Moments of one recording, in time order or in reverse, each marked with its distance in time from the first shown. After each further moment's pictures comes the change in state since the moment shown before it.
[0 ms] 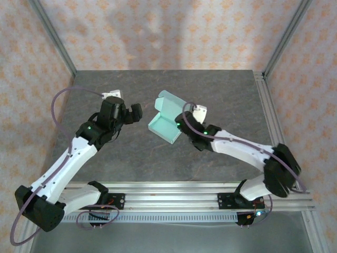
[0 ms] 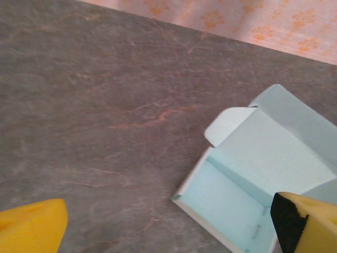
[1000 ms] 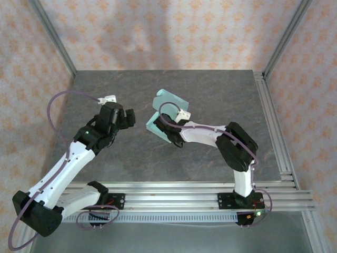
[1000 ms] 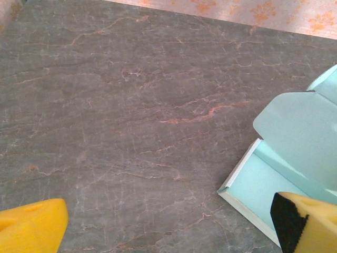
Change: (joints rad) left arm 0.000 -0.050 -0.055 -0.059 -0.138 0.028; right arm 0.025 0.451 0.261 -0.089 0.005 0.264
